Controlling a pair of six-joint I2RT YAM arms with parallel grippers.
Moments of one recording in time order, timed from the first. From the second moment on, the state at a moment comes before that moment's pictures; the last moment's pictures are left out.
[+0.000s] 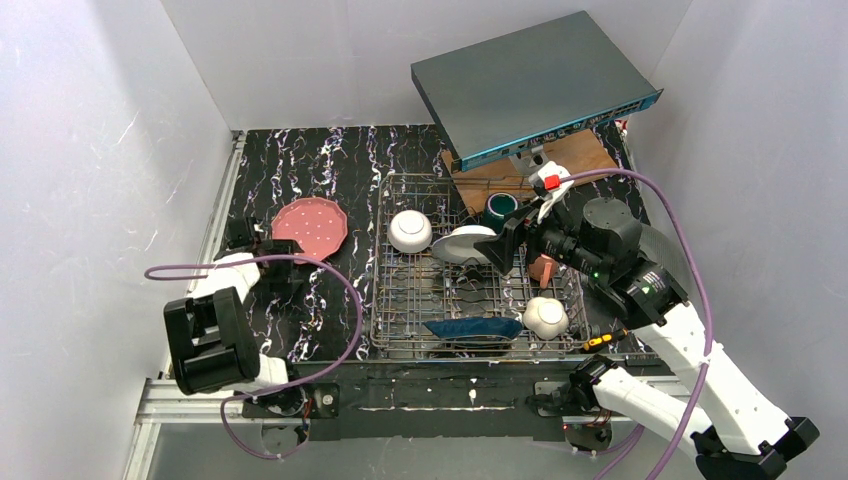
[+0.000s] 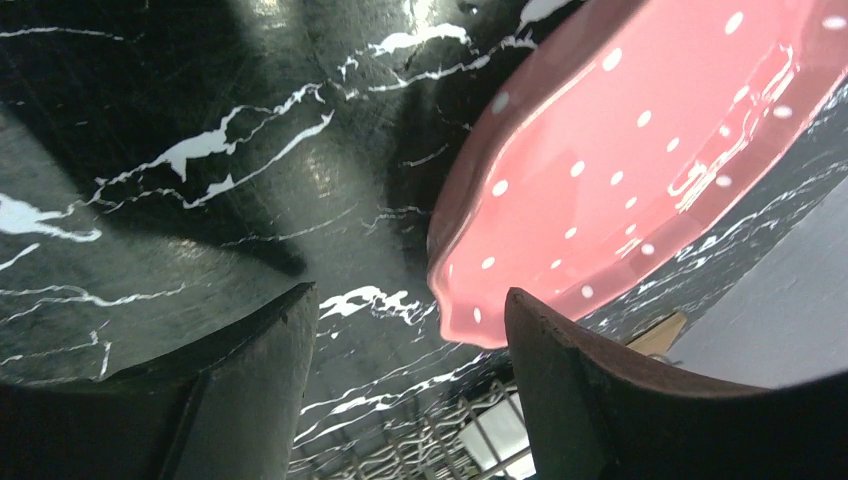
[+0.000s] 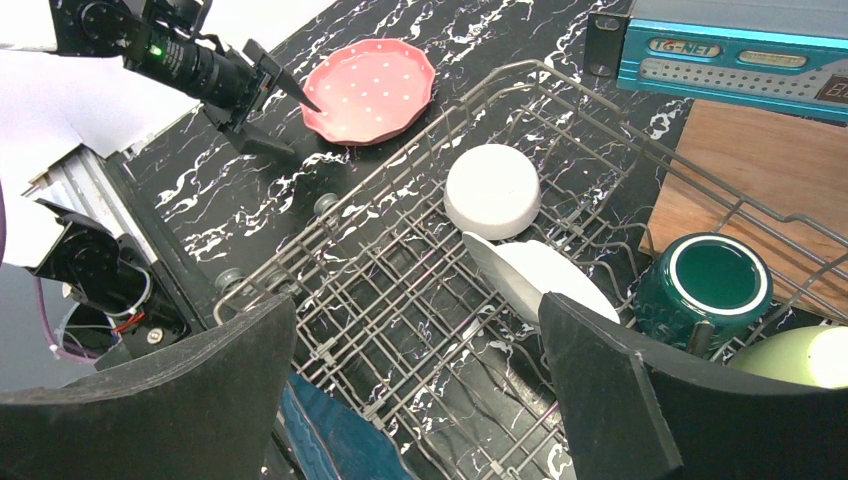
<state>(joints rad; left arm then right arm) 0.26 1.40 0.69 -0.41 0.14 -1.30 0.64 0.82 1.03 -0.42 -0.27 0.13</state>
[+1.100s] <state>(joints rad) 0.26 1.53 0.76 -0.41 0.09 -1.46 0.64 0.84 1.05 -0.47 -0.26 0.13</state>
